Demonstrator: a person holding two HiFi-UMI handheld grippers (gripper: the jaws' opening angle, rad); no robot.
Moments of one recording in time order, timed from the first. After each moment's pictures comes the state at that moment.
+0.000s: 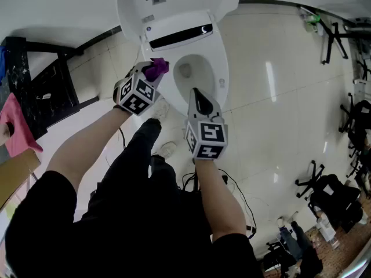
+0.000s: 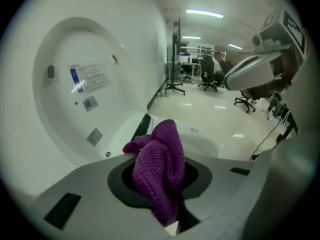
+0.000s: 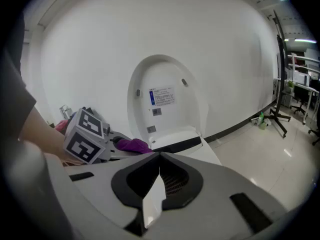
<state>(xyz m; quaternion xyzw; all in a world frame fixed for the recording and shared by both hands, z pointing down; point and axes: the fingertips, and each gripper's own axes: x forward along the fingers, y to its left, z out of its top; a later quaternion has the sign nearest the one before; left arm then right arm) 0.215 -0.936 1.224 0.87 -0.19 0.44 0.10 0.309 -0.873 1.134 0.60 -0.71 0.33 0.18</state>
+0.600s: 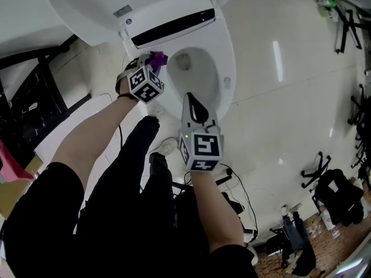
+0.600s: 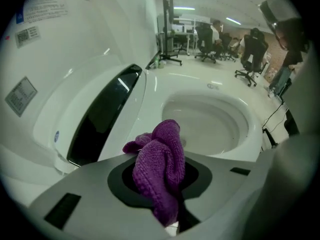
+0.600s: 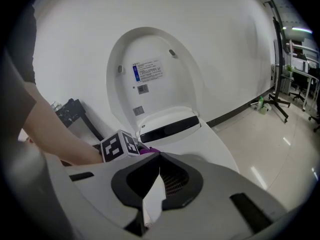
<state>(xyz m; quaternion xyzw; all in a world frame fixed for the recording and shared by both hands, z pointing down) 0.248 -0.984 1.434 0.82 -0.14 0.55 0.07 0.330 -0.906 1.248 0.60 -0.69 0.36 0.19</state>
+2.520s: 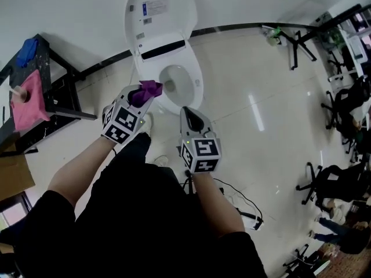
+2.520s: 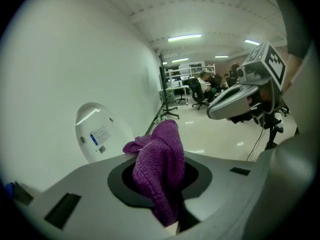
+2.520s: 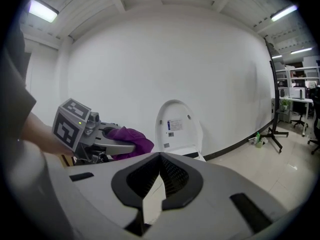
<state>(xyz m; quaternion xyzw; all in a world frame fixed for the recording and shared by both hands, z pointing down) 0.209 -0.737 0.983 0.92 -0.21 0.32 -0.01 0.300 -0.673 0.961 0.61 -0.75 0.22 0.11</state>
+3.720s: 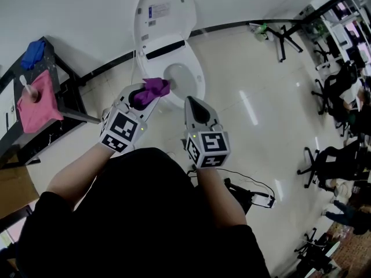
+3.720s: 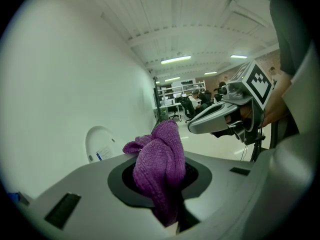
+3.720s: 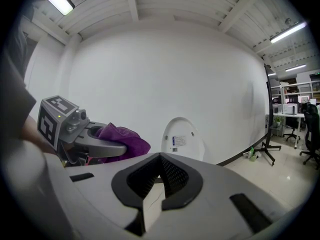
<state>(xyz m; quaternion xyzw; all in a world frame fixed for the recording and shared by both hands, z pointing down) 0.139 -0.679 0.858 0.96 -0.17 0.22 -0.07 0.221 -0.646 0.862 0.65 -0.74 0.15 0.09</state>
